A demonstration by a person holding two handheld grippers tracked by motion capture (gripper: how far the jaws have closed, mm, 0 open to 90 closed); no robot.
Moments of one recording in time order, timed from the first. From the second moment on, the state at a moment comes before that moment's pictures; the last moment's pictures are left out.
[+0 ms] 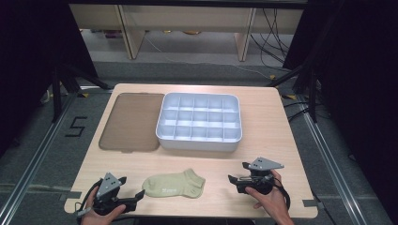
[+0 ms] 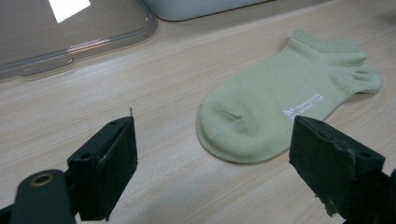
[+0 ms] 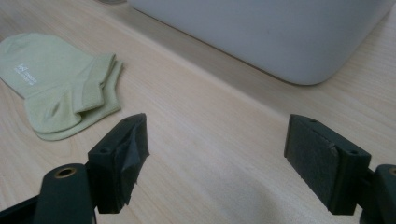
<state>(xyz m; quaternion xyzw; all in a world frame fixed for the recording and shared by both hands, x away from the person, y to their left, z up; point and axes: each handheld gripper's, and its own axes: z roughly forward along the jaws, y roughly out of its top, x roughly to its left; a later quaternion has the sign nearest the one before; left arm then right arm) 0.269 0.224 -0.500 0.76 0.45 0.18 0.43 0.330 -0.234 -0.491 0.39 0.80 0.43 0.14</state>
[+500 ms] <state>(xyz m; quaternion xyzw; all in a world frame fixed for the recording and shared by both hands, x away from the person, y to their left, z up) 0.269 0.226 -0.499 0.76 0.46 0.18 0.43 0.332 -0.224 -0.488 0.37 0.81 0.43 0.14</state>
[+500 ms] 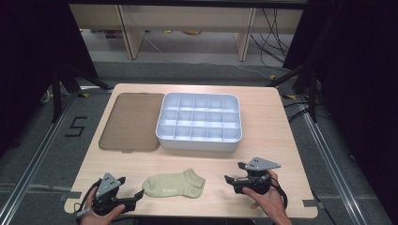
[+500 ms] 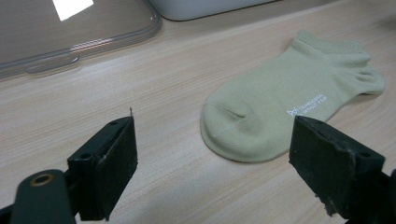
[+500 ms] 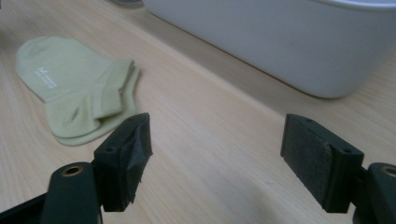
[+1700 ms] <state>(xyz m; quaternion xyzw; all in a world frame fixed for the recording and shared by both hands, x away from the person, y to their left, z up) 0.271 0.225 -0.501 0.77 0.46 0.18 0.41 0.346 -0.122 -0.514 0.29 0.87 0.38 0.10</state>
